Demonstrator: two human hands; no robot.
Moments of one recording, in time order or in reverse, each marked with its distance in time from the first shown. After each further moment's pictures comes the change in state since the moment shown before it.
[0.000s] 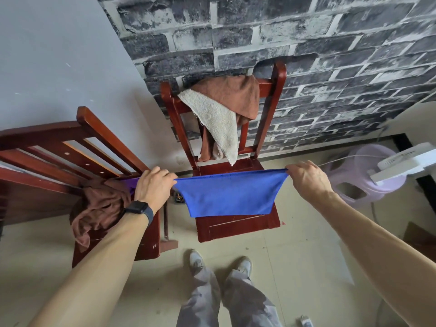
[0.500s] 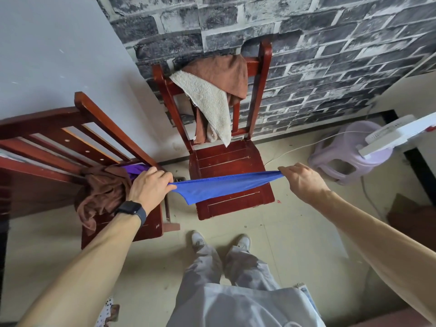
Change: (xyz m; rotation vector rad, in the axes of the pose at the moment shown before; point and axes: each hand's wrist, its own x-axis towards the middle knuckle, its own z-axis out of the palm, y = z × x) left_hand -0.062 0.015 -0.035 -0.016 -0.165 0.114; right_hand -0.087 0.002 0.010 0.013 0.014 -0.211
